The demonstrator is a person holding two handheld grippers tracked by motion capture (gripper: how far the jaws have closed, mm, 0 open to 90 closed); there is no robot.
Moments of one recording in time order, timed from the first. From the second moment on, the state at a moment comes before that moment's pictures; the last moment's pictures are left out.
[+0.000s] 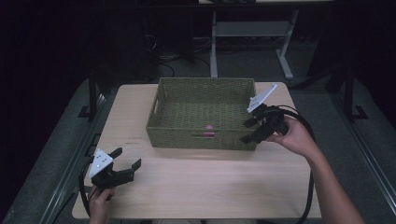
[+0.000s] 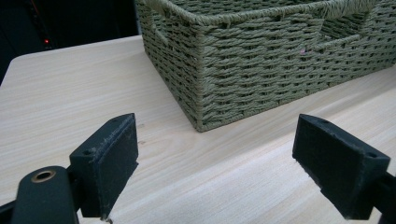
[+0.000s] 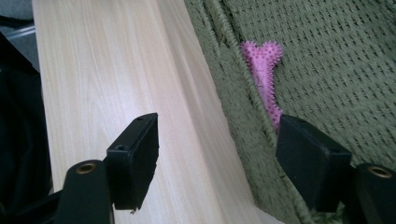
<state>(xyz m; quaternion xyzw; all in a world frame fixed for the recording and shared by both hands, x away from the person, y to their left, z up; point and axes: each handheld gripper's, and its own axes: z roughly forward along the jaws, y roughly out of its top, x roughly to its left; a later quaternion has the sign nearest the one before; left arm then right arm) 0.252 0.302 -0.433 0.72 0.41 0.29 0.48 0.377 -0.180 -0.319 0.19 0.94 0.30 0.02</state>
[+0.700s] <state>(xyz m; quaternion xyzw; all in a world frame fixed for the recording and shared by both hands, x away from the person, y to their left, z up) 0.251 0.303 -0.433 0.72 0.41 0.29 0.48 0.362 -0.194 -0.347 0.21 0.93 0.30 0.01</state>
